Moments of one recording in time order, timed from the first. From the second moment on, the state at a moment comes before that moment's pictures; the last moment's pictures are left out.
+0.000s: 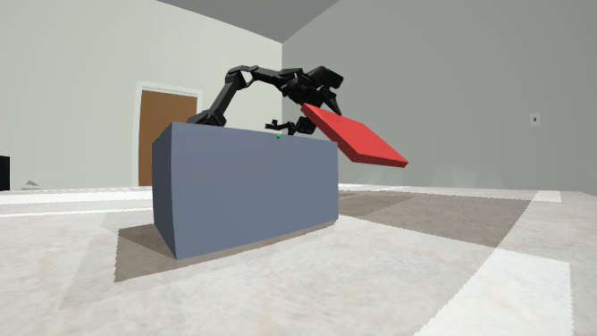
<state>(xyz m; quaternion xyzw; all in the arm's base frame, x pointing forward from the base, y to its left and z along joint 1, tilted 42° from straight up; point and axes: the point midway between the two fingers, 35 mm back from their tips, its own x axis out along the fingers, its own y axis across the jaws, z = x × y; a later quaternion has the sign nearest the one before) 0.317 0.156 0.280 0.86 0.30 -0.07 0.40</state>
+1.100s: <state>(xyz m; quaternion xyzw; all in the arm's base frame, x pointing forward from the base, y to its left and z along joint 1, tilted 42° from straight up) 0.320 0.174 0.261 0.86 0.30 -0.07 0.40</state>
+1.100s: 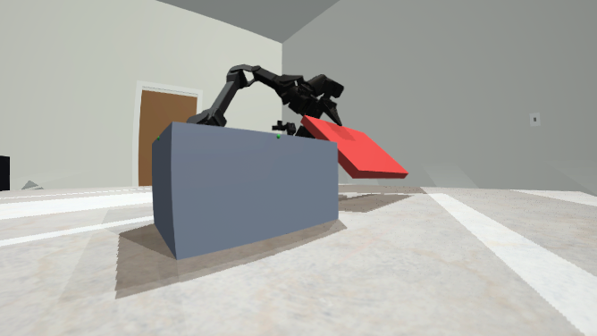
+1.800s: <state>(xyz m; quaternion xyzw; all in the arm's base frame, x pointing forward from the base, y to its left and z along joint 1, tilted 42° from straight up) 0.321 0.185 0.249 0.86 0.30 -0.07 0.40</state>
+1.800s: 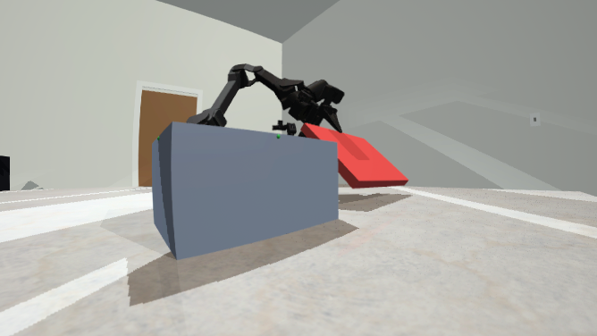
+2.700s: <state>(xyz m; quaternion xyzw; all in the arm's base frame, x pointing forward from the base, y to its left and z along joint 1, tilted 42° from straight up) 0.323 0.200 0.233 0.86 0.30 -0.07 0.40</state>
